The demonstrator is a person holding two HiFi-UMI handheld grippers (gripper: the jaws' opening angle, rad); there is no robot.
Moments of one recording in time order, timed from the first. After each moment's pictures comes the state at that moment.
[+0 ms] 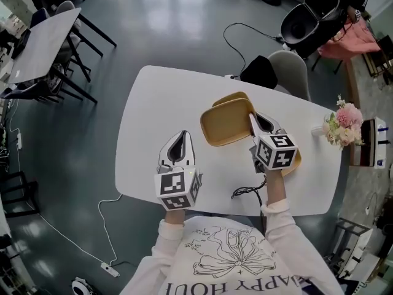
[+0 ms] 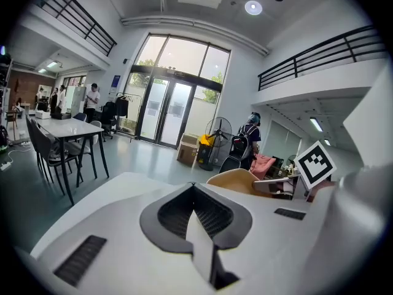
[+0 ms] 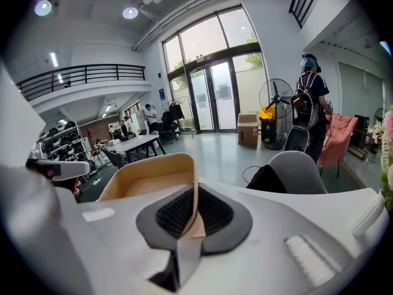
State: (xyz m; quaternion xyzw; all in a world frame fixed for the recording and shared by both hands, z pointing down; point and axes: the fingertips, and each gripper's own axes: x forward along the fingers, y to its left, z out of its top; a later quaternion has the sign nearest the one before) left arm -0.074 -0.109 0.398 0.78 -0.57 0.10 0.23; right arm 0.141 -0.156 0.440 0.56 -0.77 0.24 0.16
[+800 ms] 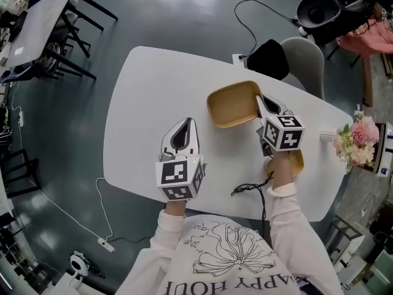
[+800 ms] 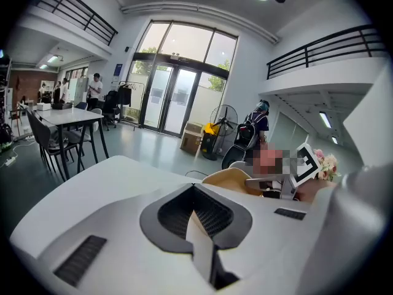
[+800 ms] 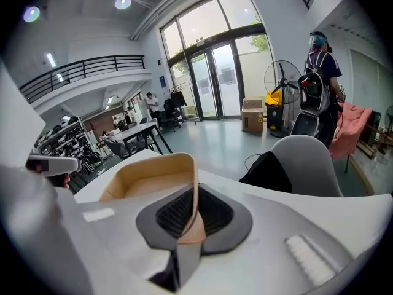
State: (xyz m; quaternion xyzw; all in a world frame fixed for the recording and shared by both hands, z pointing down) left arm -0.016 -0.152 0.457 0.76 -0.58 0.14 0.27; right arm 0.197 -0.226 0.525 0.52 -0.78 0.28 0.20
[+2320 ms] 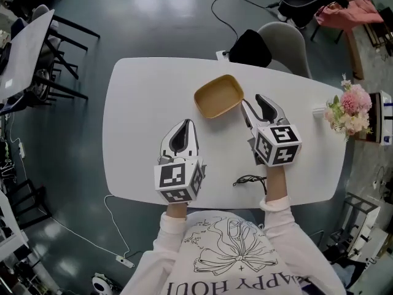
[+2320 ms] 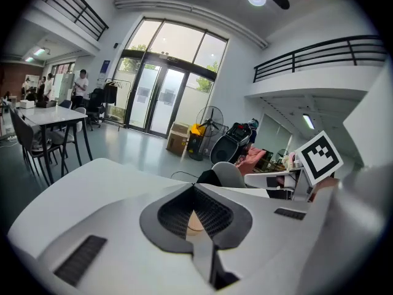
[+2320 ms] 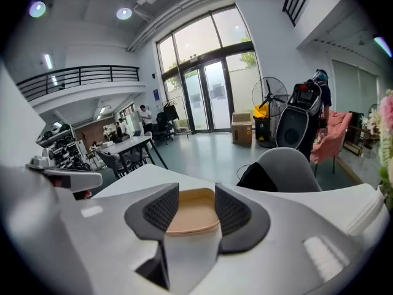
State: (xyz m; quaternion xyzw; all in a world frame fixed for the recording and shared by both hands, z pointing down) left arm 0.001 -0.138 0.437 0.80 -0.52 0.13 0.27; right arm 0.183 -0.170 0.454 0.58 -0.76 0.25 0.15
